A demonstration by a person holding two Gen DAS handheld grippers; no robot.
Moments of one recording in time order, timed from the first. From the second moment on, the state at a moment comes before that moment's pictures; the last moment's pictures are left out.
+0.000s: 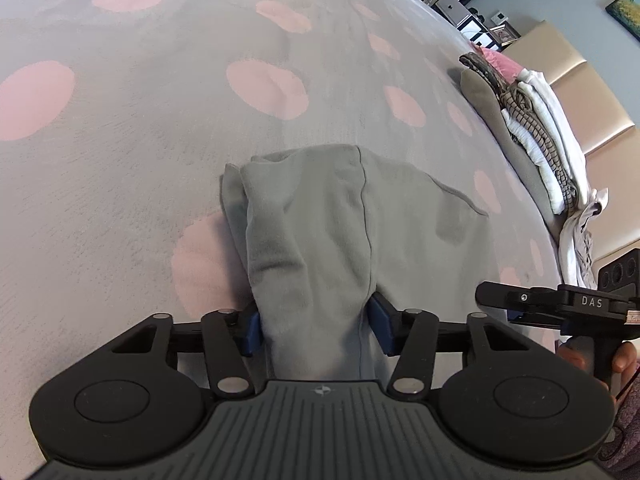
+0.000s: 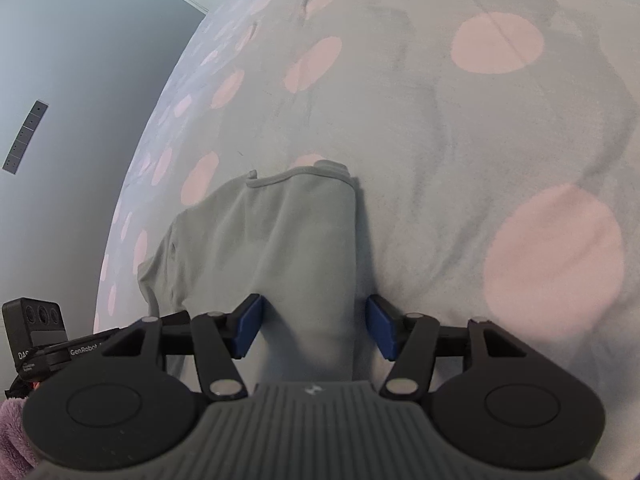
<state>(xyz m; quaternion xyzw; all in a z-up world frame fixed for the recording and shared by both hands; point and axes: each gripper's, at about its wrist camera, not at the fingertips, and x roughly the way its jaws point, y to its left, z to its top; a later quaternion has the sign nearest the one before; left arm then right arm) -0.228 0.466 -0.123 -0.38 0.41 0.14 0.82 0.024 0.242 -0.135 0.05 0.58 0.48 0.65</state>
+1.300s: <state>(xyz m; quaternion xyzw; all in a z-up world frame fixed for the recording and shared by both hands) -0.377 0.525 0.065 -0.22 0.33 0.28 0.87 -0.142 0.380 -0.001 0.08 0.47 0.61 0.63</state>
